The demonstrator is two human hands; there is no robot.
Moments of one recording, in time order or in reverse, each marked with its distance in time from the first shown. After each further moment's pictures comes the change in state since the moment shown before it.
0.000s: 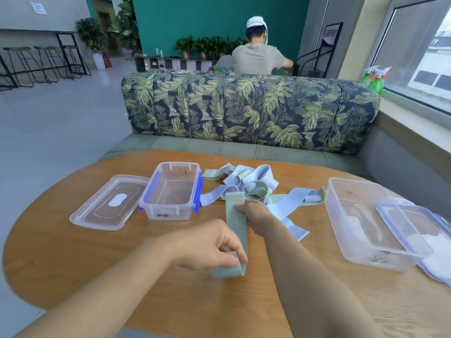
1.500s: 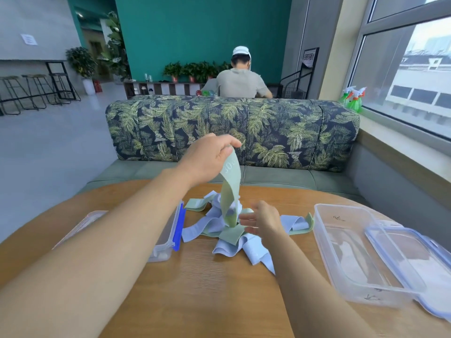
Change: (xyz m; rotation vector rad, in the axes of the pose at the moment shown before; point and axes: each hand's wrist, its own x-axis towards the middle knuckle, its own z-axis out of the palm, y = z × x) left_hand 0.115 0.055 -0.150 0.424 0.785 0.164; right_hand -0.013 -0.071 -0.046 0.161 0.287 -0.014
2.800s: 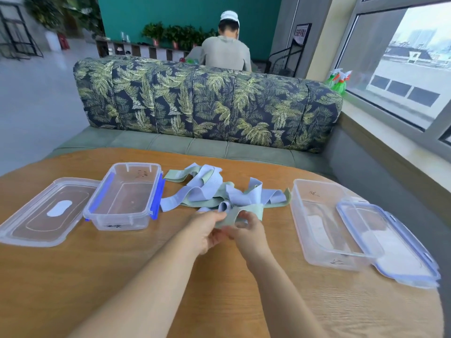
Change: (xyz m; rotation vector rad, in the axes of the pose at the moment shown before) left_hand -0.115 0.025 0.147 -1.347 -0.143 -1.209; right_hand -0.069 0.067 -0.026 -0.122 -0.036 -0.084
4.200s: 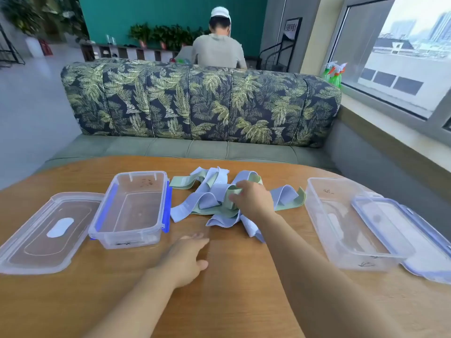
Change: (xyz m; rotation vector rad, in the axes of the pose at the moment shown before) left_hand 0.025 -0.015 -0.109 1.479 -0.091 0.486; right_hand 0.111 -0.032 0.034 -0.931 0.158 -0.276
